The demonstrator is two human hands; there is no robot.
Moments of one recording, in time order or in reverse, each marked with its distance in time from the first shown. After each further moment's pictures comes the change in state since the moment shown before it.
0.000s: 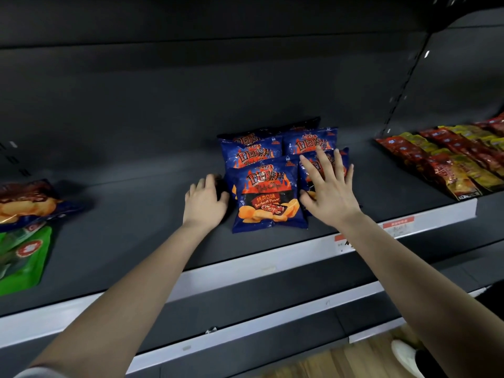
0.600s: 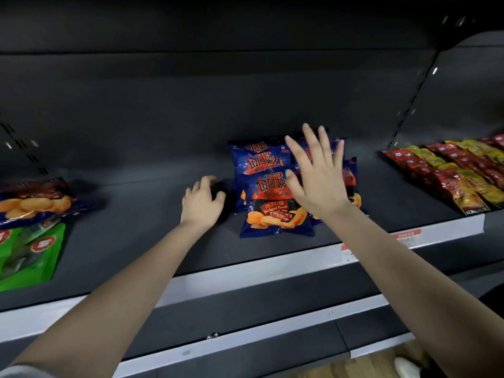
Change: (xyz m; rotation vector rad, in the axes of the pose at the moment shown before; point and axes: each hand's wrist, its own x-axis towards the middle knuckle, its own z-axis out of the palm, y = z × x) left_hand 0.002 -0.016 -0.017 -0.097 0.030 -0.111; right_hand 0.027 -0.057 -0.047 0.034 0.242 -0.152
